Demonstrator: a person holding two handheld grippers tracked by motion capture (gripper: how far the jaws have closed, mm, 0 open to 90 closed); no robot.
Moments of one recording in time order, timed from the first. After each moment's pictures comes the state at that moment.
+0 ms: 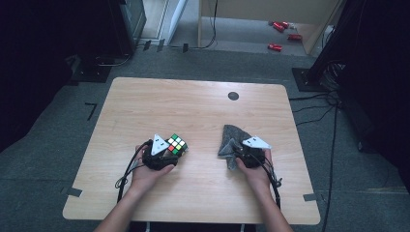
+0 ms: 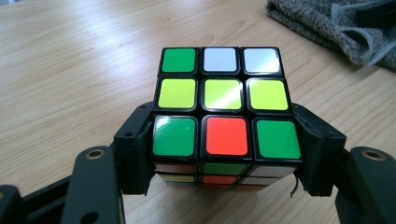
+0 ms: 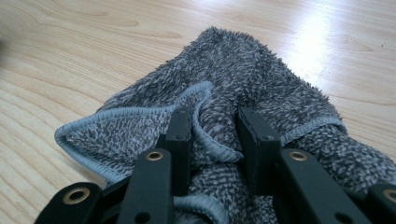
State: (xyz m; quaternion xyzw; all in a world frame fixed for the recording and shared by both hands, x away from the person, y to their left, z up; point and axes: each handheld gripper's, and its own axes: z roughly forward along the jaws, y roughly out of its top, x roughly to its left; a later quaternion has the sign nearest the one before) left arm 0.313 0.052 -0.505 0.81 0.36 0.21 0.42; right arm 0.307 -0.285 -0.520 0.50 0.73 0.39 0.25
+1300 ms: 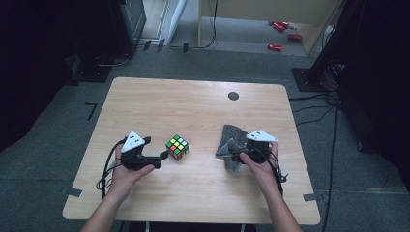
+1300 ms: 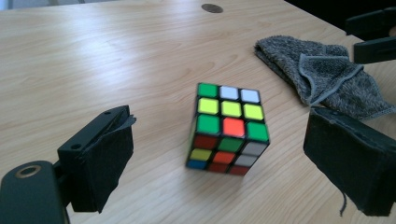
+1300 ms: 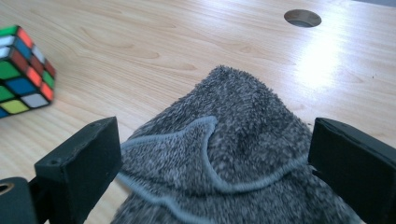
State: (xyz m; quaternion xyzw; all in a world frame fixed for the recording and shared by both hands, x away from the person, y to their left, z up) left arm 0.294 0.118 -0.461 0.76 0.40 0.15 0.48; right arm 0.303 -0.291 -0.476 0.50 0.73 0.41 0.22
